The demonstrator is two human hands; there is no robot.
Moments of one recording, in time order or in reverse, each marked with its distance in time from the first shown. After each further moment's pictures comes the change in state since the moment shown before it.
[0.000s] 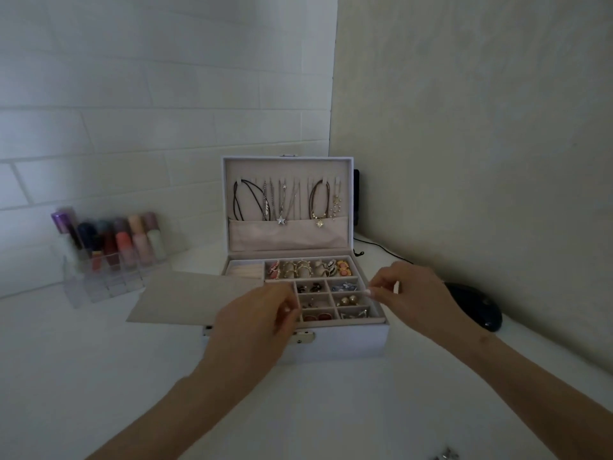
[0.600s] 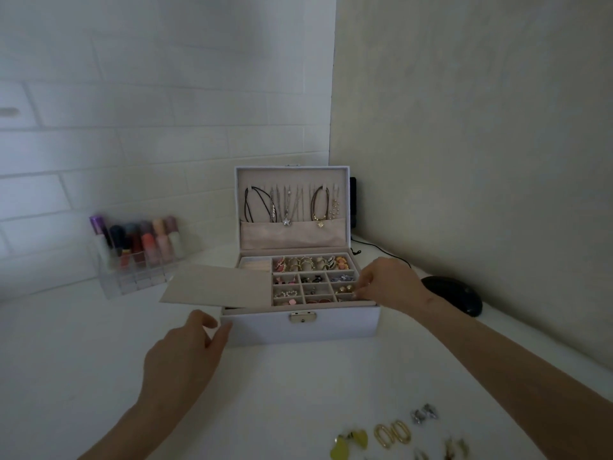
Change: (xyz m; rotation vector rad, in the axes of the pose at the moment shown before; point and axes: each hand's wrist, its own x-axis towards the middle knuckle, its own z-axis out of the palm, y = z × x) left_hand -0.068 -0.055 -0.023 0.067 0.055 -0.494; right_hand 0.009 -0.016 0.006 -0.143 -0.130 0.158
